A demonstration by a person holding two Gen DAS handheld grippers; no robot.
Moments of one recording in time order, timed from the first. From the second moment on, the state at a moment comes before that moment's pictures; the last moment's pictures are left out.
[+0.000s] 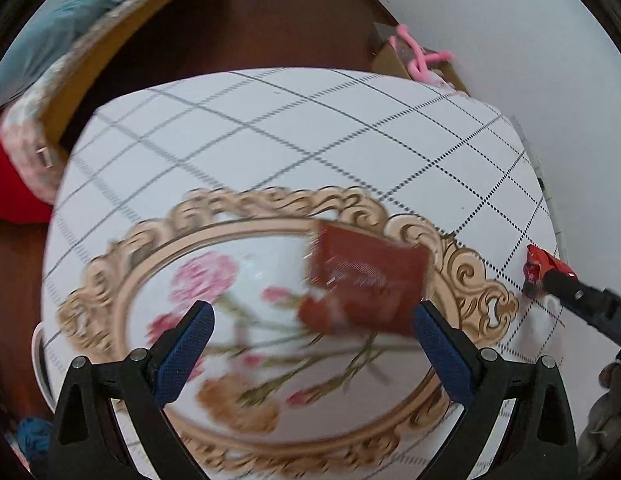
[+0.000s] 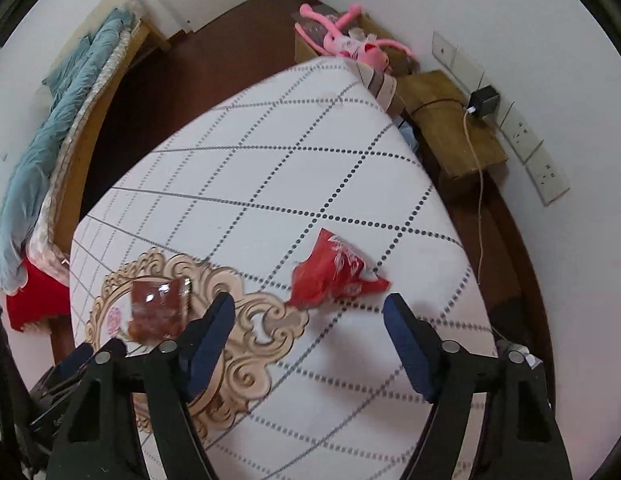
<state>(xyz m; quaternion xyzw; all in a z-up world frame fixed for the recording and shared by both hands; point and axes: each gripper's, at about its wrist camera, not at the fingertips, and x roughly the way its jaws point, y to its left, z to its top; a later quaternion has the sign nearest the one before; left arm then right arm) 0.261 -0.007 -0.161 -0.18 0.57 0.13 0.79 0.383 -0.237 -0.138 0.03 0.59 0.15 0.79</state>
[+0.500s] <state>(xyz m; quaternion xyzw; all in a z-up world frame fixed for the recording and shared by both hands) 0.246 -0.019 -0.119 -0.12 0.52 0.14 0.83 0.371 -0.233 -0.126 0.02 0.57 0.18 0.80</state>
